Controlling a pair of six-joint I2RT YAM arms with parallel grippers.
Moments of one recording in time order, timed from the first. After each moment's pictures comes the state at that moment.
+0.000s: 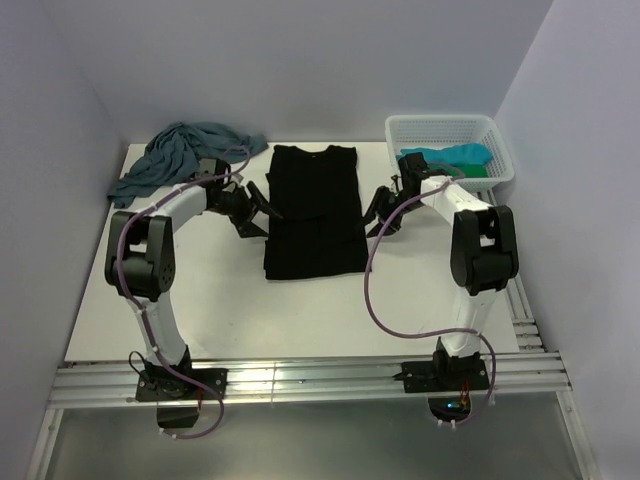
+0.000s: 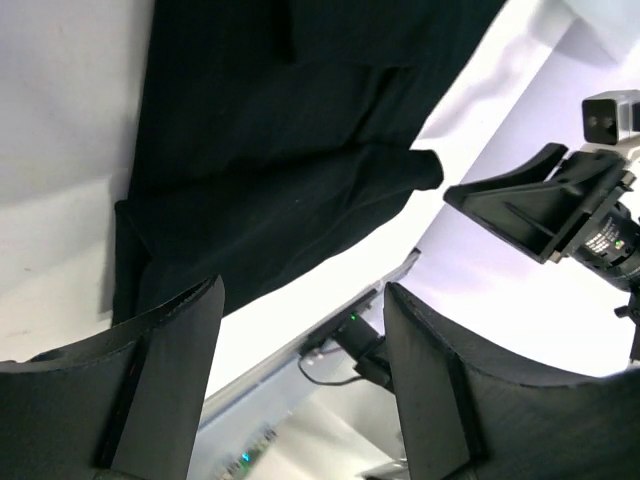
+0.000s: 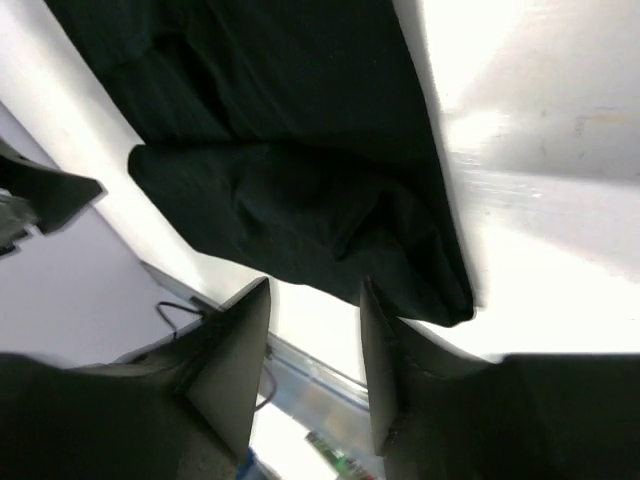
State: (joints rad) left arm -0.18 1.94 1.36 -0.53 0.70 -0.83; right arm 0.14 1.91 1.39 -0.73 -0.57 0.62
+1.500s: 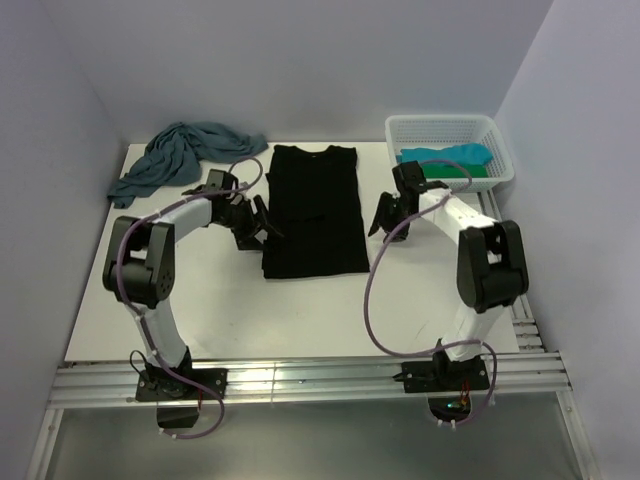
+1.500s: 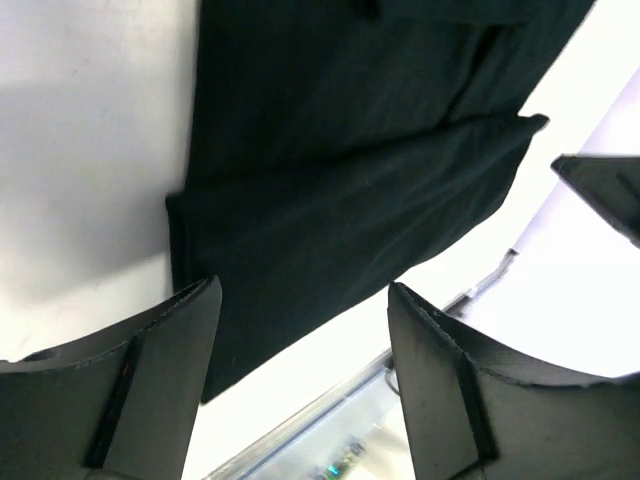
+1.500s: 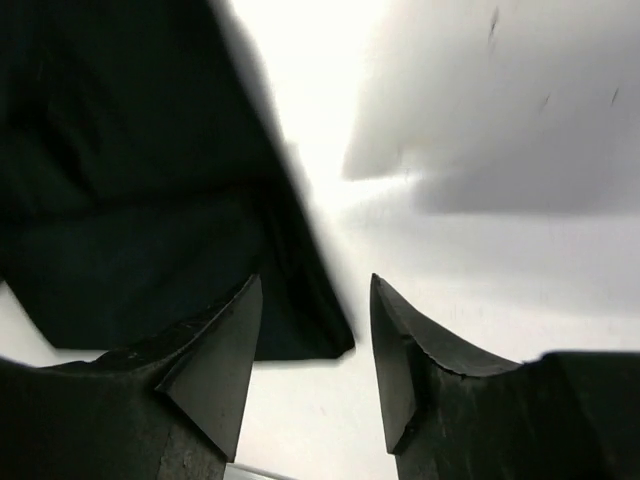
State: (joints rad) left arm -0.22 1.92 1.24 -0.45 0.61 -0.67; right arm 0.20 1.82 1.27 -0.64 -0.16 0.59
